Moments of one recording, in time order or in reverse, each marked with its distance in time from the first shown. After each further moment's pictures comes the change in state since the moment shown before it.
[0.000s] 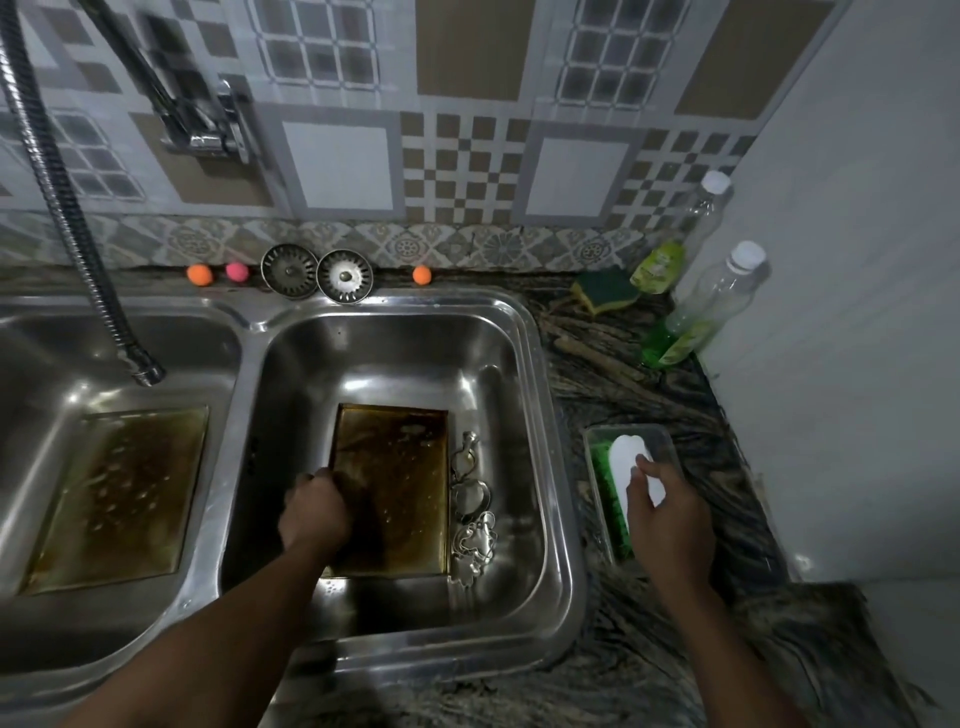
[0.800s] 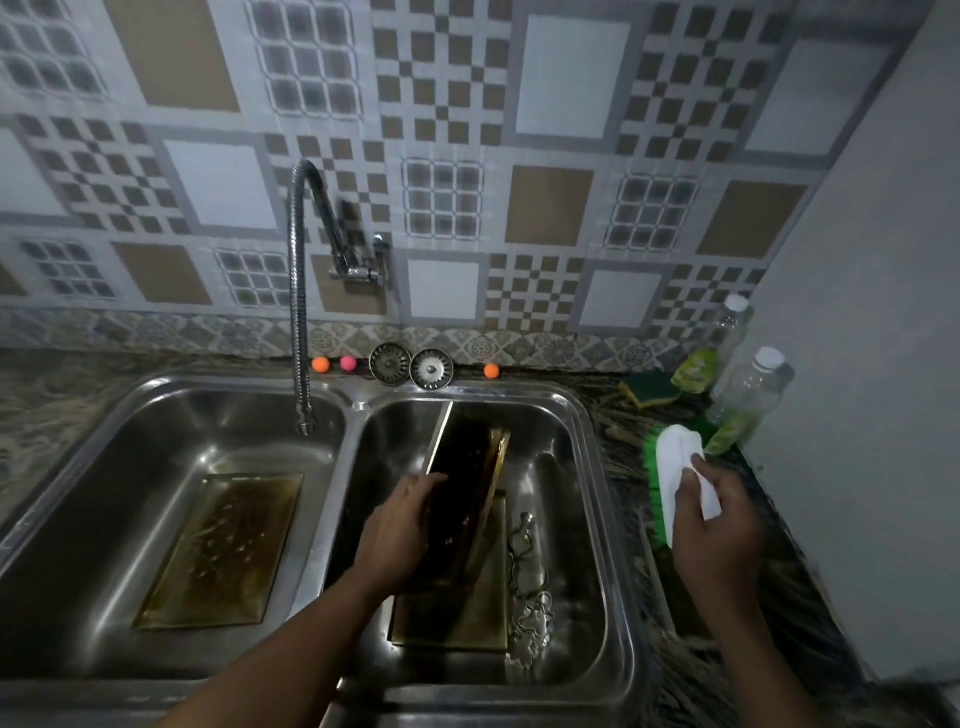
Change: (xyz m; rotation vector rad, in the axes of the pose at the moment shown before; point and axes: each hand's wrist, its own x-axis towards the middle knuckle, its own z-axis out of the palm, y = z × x) left_hand -0.050 0.025 -0.088 -0.235 0.243 0.612; right_hand -0.009 -0.094 -0.033 0.429 0.239 -0.240
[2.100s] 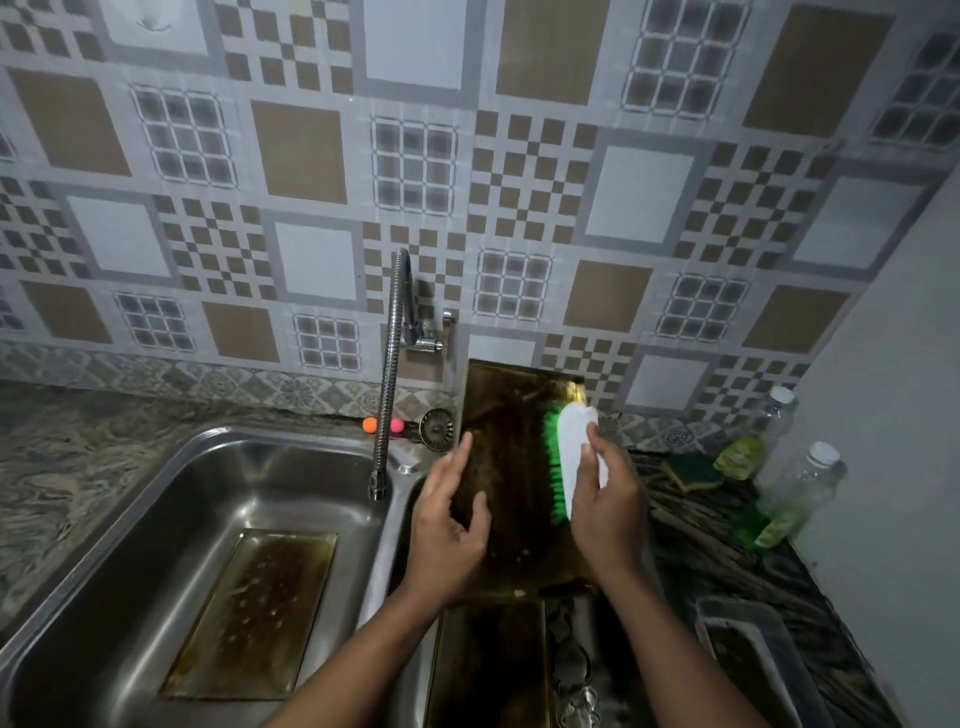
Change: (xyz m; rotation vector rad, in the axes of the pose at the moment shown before) left_hand 0.025 0.066 -0.100 -0.558 0.486 0.217; right_hand -0.004 -0.131 0.145 0.066 -0.130 -0.295
